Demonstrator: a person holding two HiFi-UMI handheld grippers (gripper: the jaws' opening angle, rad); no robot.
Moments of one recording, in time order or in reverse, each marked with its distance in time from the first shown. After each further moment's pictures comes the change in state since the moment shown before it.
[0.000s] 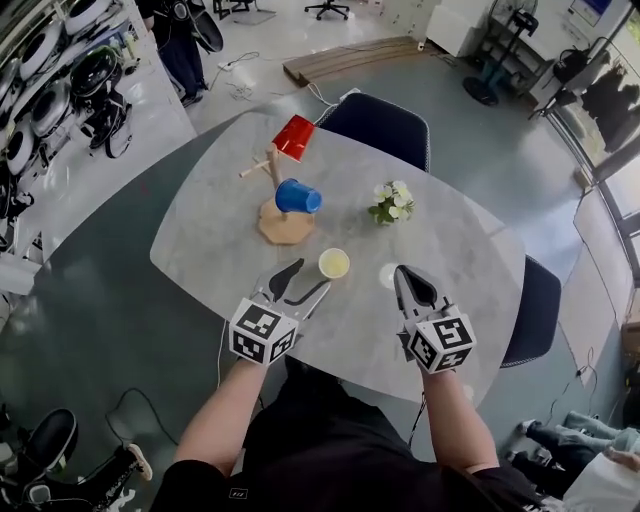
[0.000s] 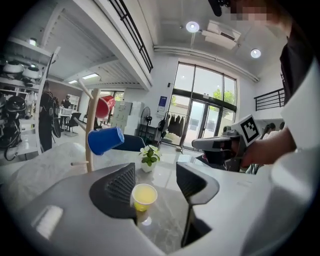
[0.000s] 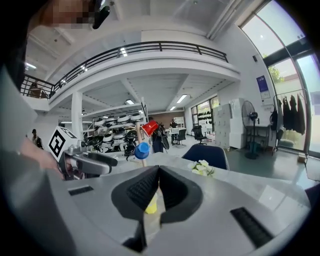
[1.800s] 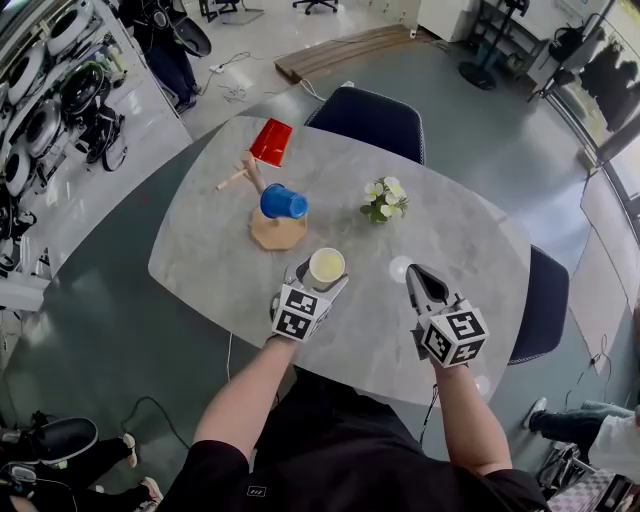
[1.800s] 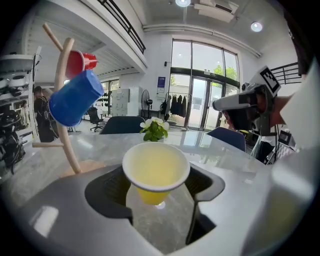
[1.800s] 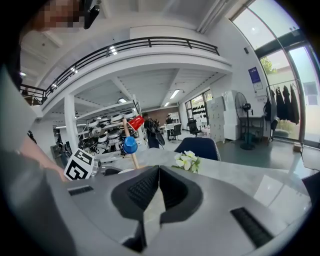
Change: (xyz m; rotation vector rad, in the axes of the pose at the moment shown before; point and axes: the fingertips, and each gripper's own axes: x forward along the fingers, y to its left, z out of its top) left arm 0.106 0.016 -0.086 0.103 0.206 0.060; right arm -0.007 -0.052 -0.030 0.081 0.054 -0.035
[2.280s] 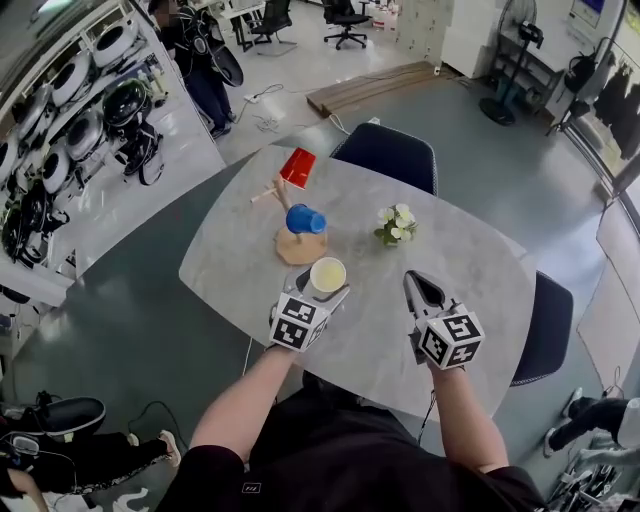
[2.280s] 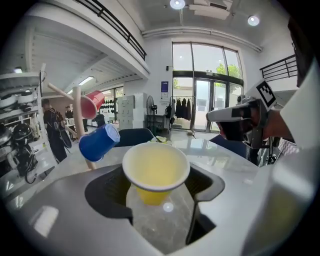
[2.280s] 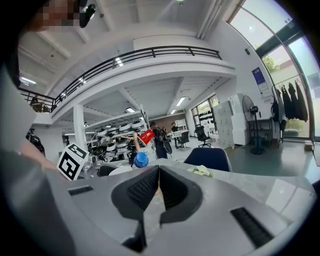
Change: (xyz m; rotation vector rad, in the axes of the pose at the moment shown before) left arm -0.069 -0.001 0.058 0.030 -0.036 0.087; right arm -0.008 0.027 0.043 0.007 -0.097 0.090
